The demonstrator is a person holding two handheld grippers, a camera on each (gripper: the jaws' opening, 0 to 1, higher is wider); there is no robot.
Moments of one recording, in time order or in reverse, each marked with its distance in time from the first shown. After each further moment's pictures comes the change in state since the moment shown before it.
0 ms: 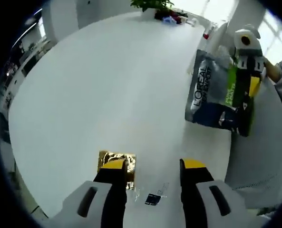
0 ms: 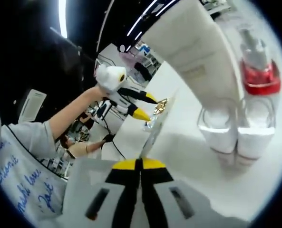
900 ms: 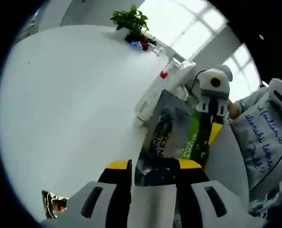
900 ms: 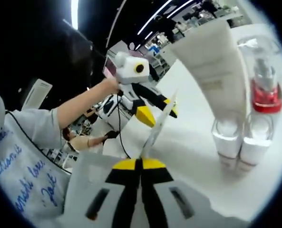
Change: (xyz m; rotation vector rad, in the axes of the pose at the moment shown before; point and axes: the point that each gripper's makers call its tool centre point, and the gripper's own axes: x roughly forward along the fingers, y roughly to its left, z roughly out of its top) left arm 0.013 -0.075 0.060 -0.186 -0.161 -0.475; right arm -0.007 0.017 0.001 -0.097 0.010 0.037
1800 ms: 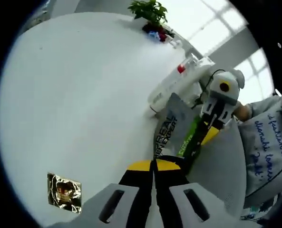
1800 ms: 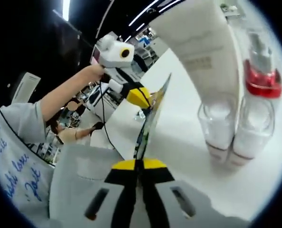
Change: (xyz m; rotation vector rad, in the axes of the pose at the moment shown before) left arm -0.008 0.005 -0.008 -0.036 0.107 0.119; right arm 0.003 -0.031 -0.024 -0.010 0.110 -0.125
